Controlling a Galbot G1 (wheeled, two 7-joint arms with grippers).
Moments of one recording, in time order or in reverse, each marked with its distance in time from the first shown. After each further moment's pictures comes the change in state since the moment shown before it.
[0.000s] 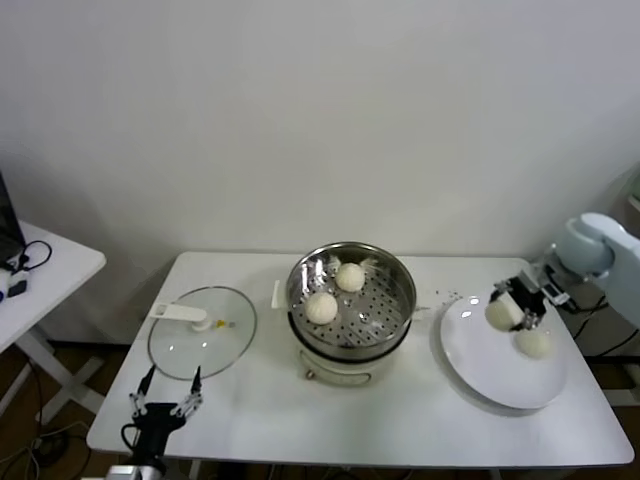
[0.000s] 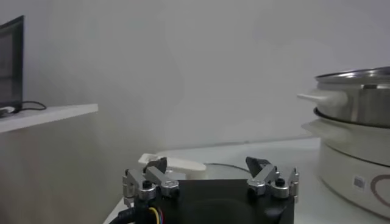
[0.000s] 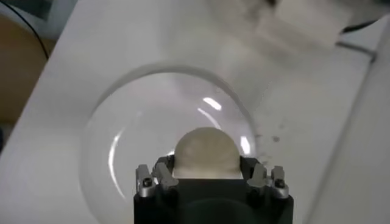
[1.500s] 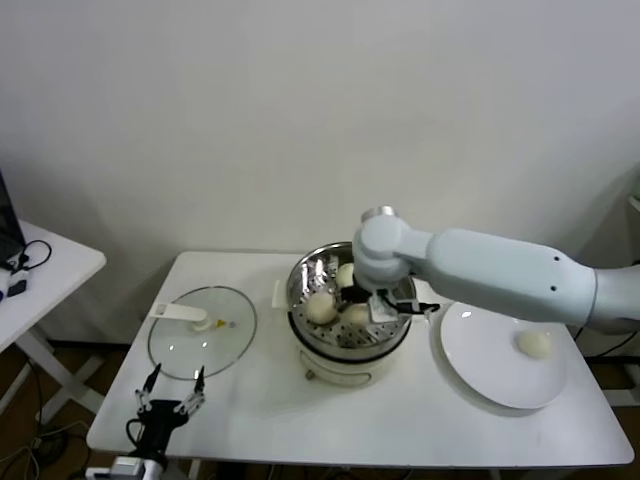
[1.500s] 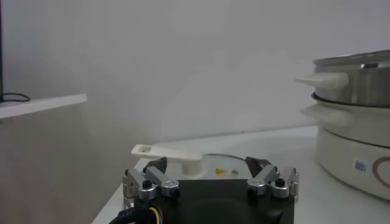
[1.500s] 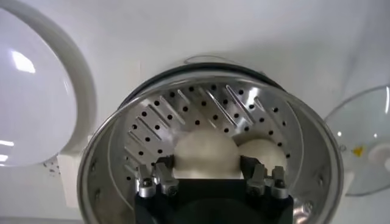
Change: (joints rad) left arm -0.038 0.049 0.012 0.070 -0.013 0.005 0.005; right arm 0.163 0.487 -0.298 0.299 -0.403 0.293 0.022
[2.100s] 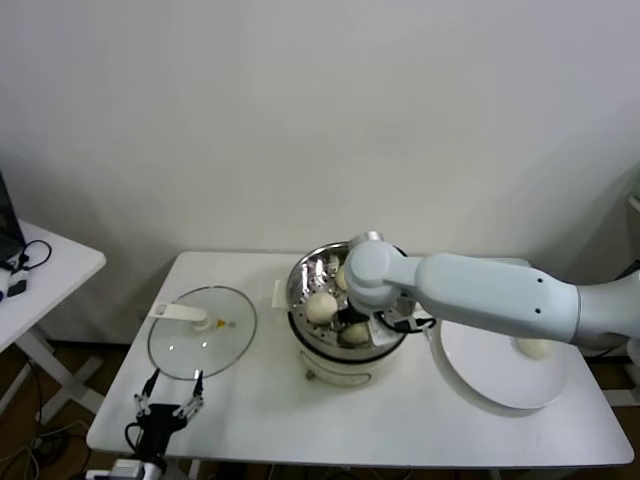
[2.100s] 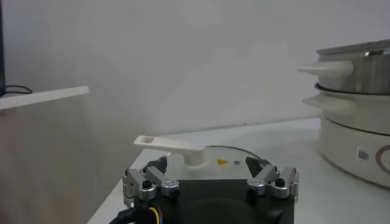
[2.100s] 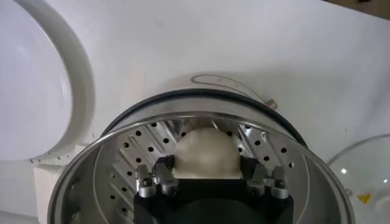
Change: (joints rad) left arm 0.001 0.000 -0.002 0.018 0.003 0.001 -0.002; right arm -0.062 0.015 -0.012 0.014 -0.079 0.064 0.003
